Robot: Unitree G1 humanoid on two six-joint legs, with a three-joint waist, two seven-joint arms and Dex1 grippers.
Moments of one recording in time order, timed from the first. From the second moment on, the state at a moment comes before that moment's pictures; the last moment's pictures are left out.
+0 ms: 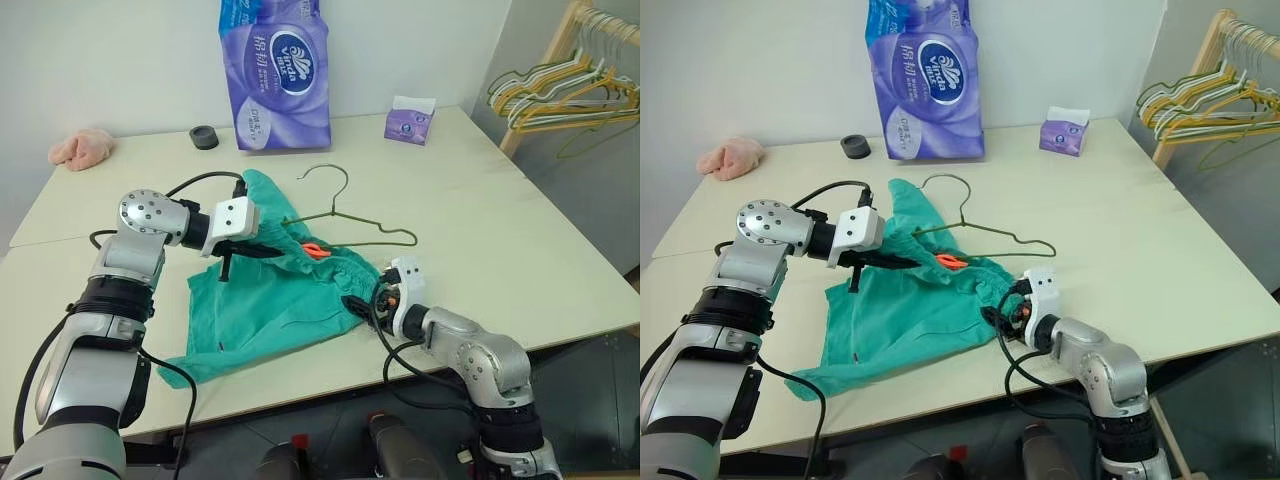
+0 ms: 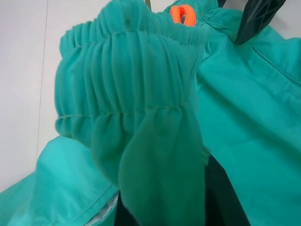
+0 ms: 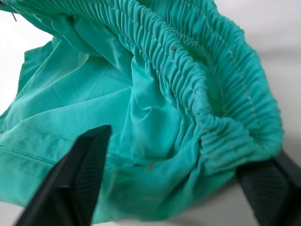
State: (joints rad) left arm -0.83 0.73 -0.16 0.60 -0.06 -0.20 -1.47; right arm -0.25 -0.10 0.10 -0.30 0.37 0.99 0.30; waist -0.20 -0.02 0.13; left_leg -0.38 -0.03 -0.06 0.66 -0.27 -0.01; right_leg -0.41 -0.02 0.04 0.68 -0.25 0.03
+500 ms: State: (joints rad) left arm -0.77 0.74 -0.10 0.50 -0.14 -0.06 -1.40; right arm -0.25 -0.24 0.12 -0.26 0.29 0.74 0.37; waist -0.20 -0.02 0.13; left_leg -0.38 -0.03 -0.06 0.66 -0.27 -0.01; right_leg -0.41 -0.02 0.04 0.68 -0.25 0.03
